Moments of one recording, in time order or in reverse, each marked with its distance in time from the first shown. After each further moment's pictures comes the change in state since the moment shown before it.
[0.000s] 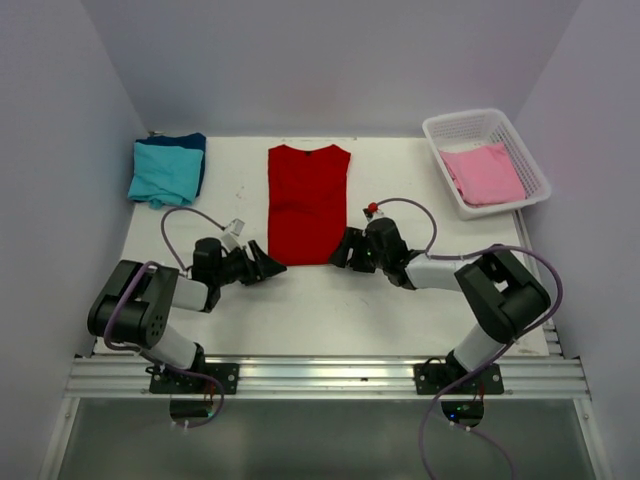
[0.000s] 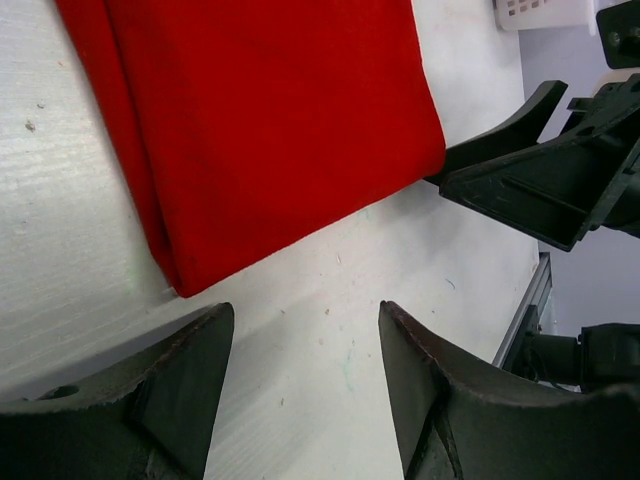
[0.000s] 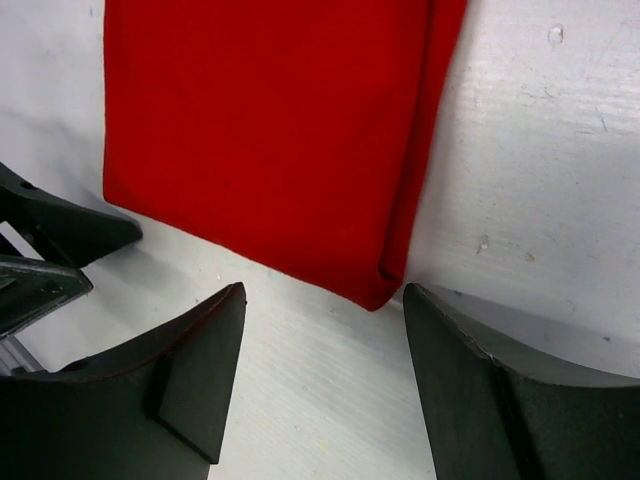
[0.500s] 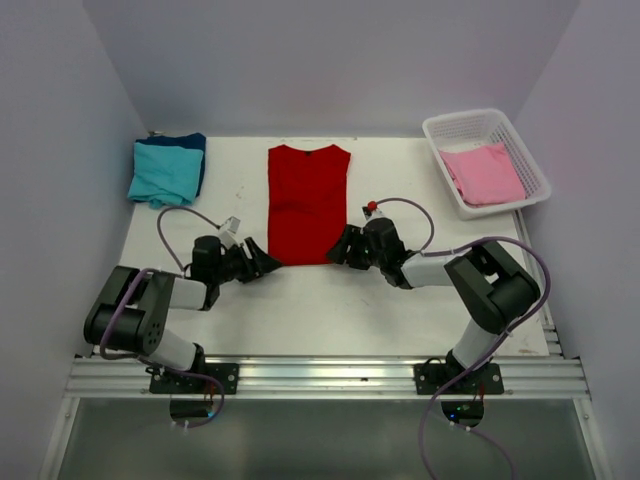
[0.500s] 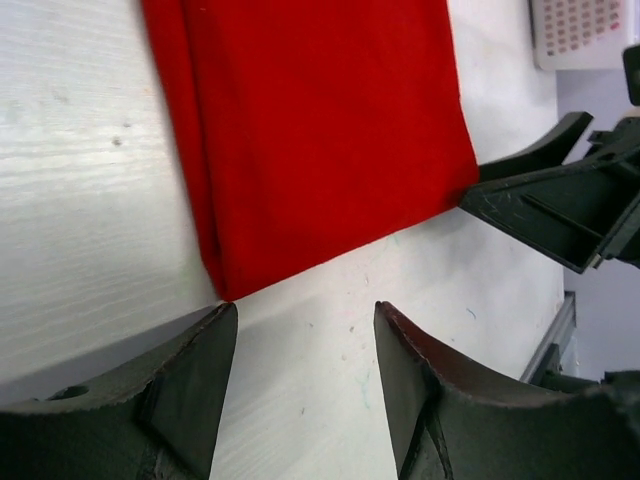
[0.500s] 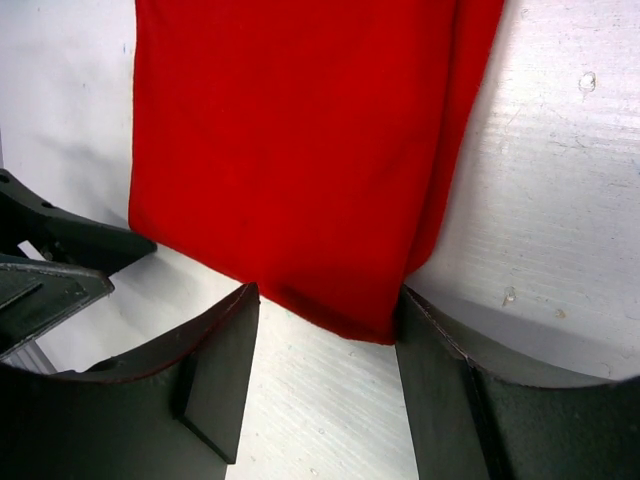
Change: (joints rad) left arm 0.007 -0.023 0.021 -0.062 -0.076 -0.003; right arm -0.006 0.078 0.002 0.145 -0.011 0.047
